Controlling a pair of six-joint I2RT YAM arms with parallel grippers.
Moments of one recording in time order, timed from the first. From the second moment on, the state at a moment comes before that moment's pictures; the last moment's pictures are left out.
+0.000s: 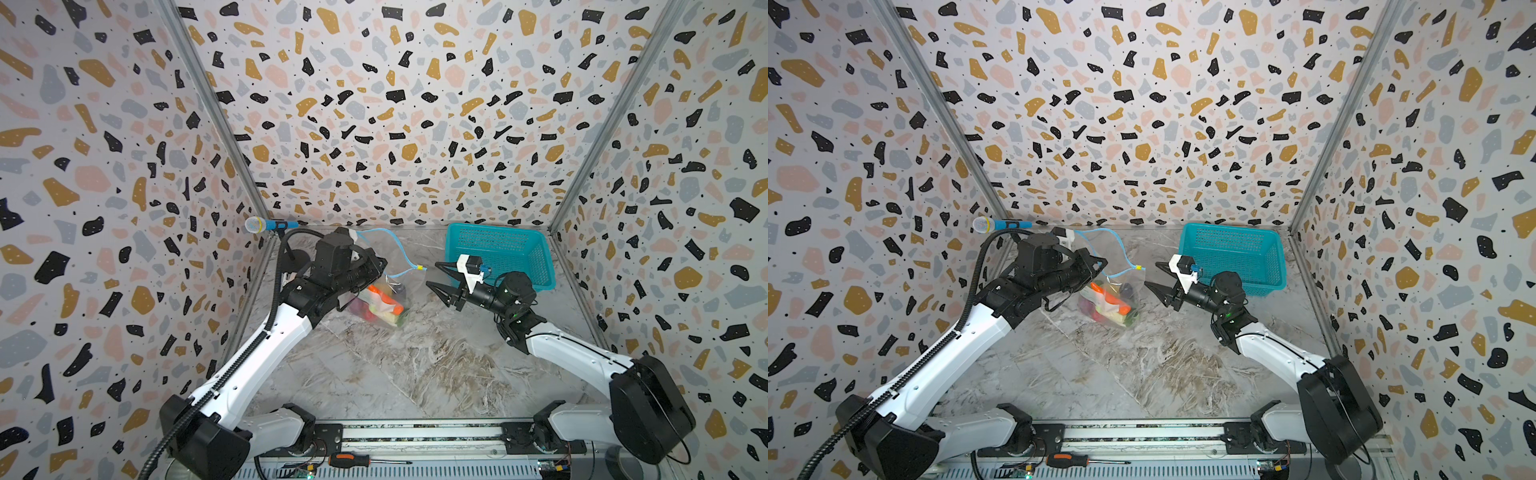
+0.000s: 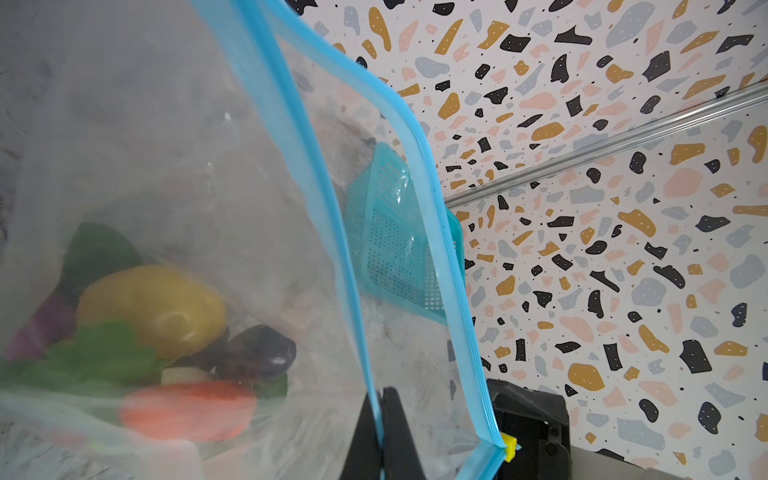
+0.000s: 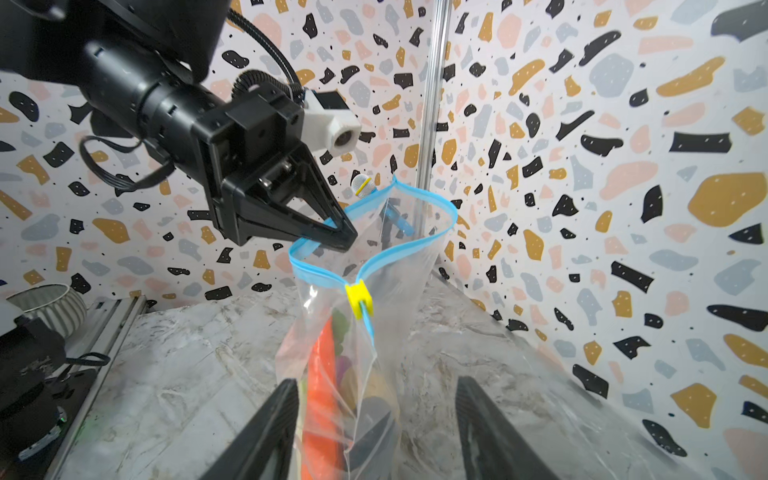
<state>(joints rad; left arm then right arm) -0.48 1.22 1.21 -0.45 0.21 -0.96 0.53 1.34 0.69 0.81 -0.65 0.02</state>
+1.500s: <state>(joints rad) -0.40 1.23 1.41 -0.63 0.17 -0.63 0.56 1.51 1.05 0.58 -0.91 -0.21</state>
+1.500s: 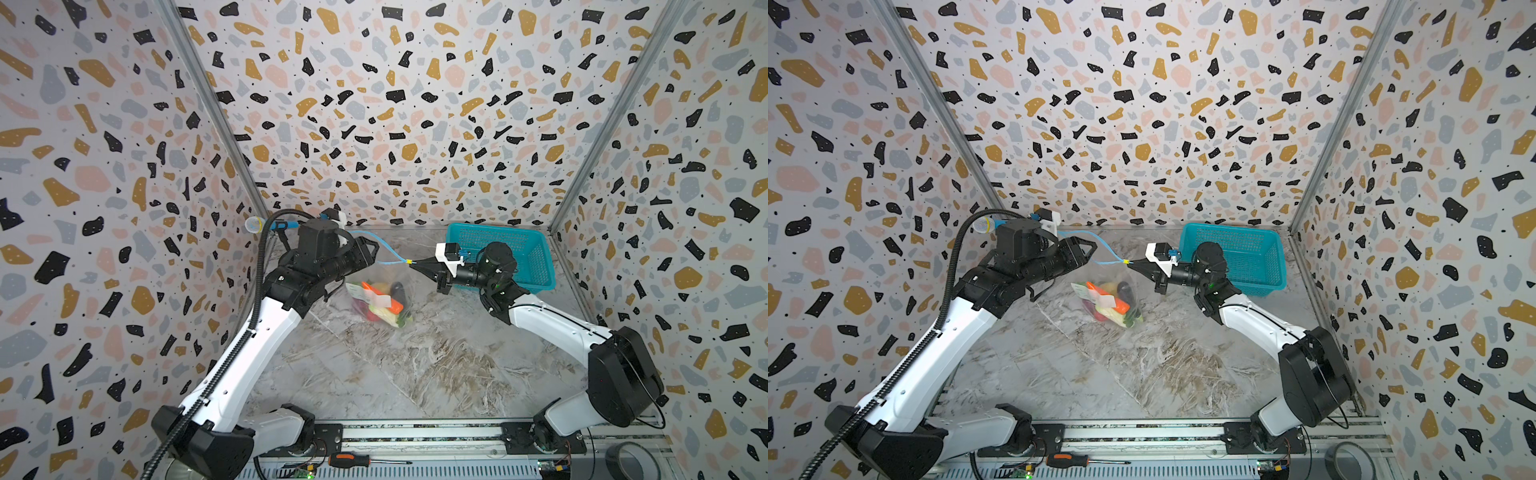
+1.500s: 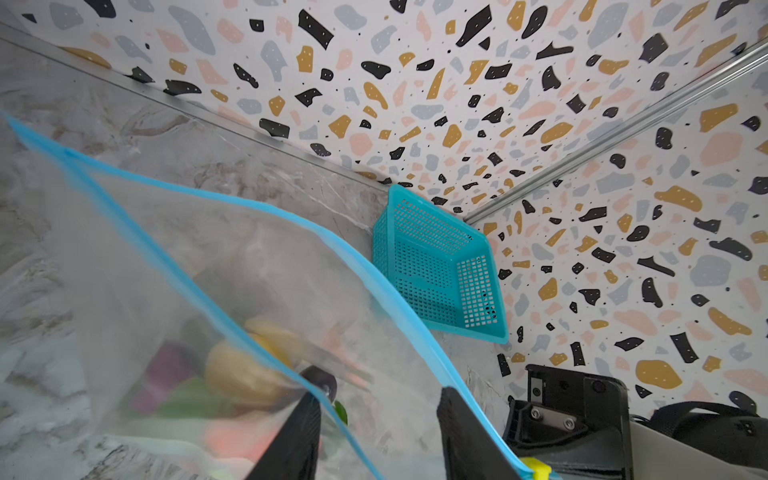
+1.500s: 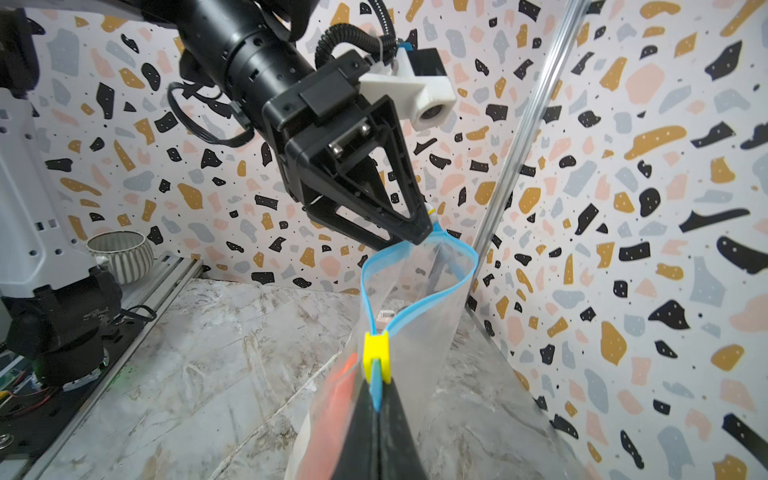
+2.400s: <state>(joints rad) -0.54 1.34 1.47 -0.44 0.41 0.03 0.41 1.69 1.46 0.02 -1.23 -0.42</state>
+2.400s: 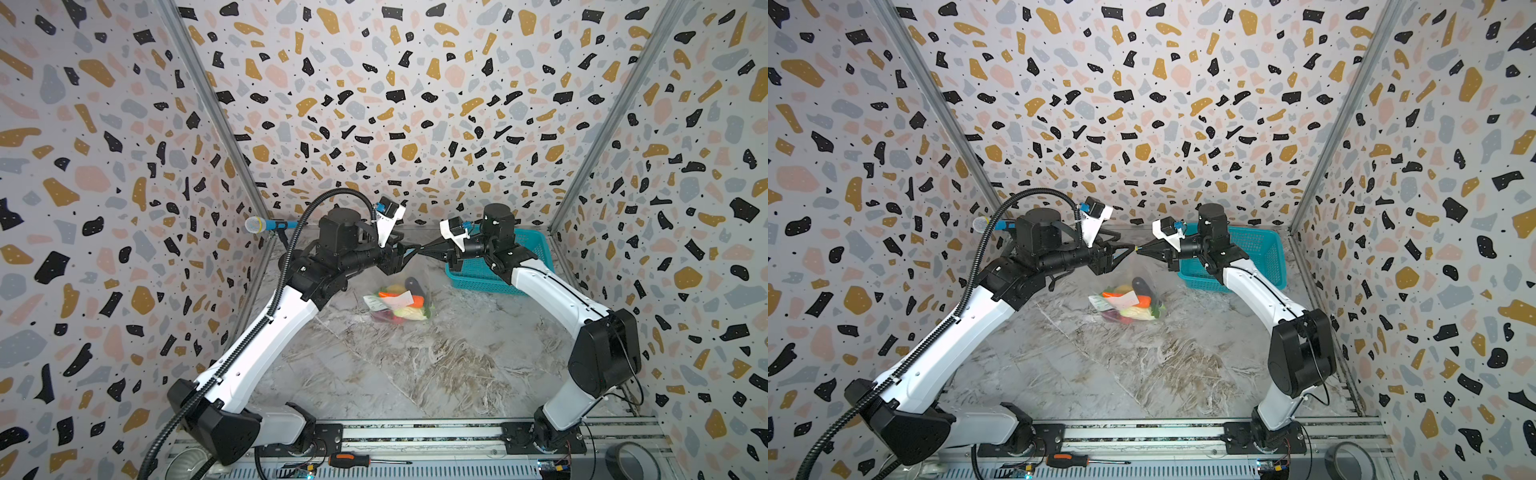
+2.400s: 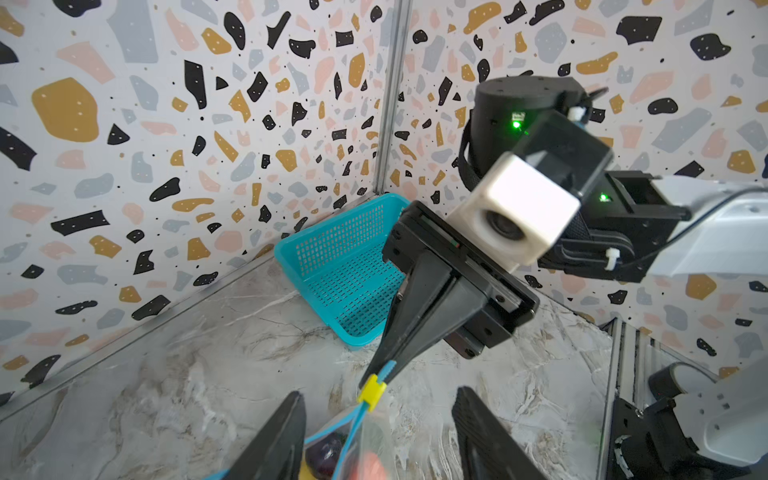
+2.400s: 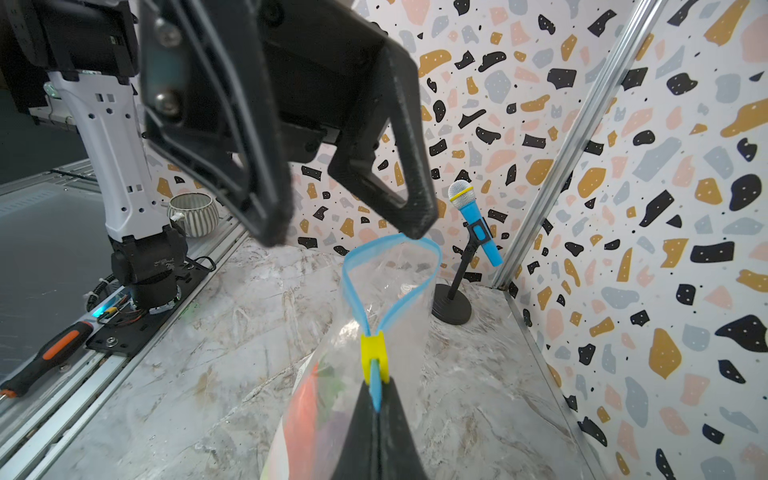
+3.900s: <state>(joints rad) -0.54 1.47 1.55 -0.40 0.49 0.17 0.39 1.74 1.51 0.10 -1.32 -0.17</state>
